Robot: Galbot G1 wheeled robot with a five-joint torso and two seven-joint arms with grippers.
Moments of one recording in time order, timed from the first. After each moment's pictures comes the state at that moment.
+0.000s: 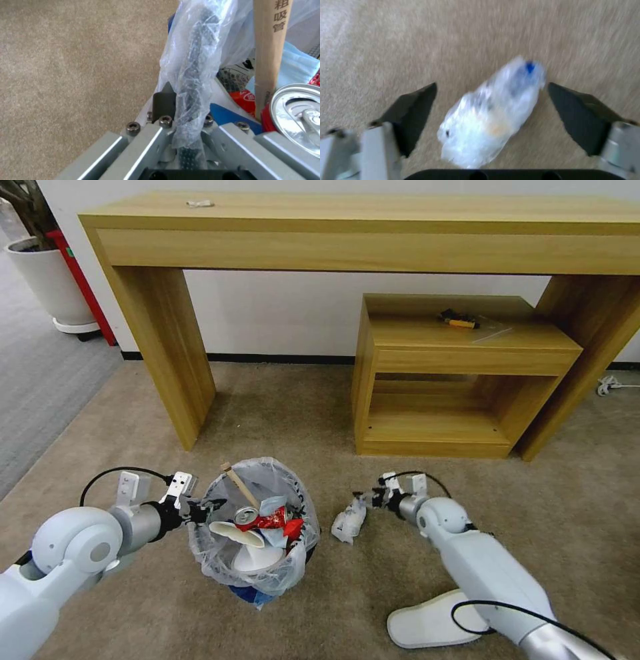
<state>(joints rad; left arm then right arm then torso) 1.26 -0.60 -0.47 -2.04 -1.12 0.74 -0.04 -0.76 1.18 0.02 1.20 0.75 -0.55 -0.09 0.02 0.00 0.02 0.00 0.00</state>
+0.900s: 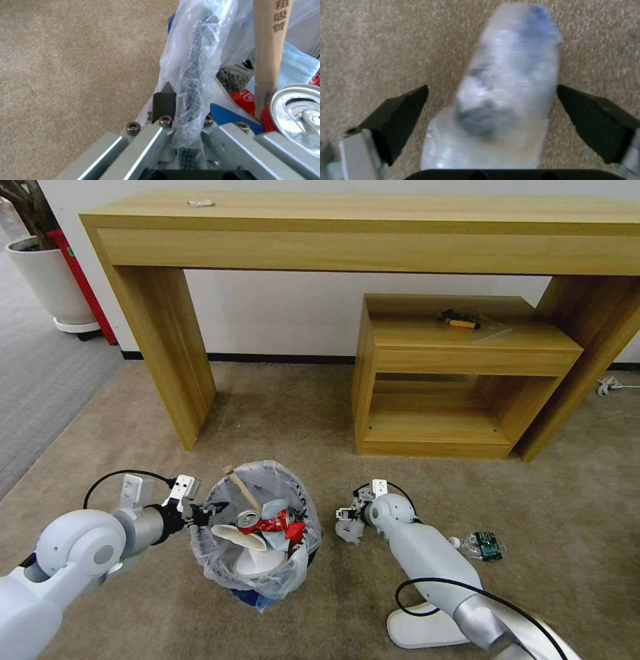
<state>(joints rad) 1.26 -0.61 -0.46 -2.05 -1.12 0.74 -0.04 -0.60 1.40 -0.01 0.89 0.73 -0.65 0.19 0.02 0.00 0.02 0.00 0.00</state>
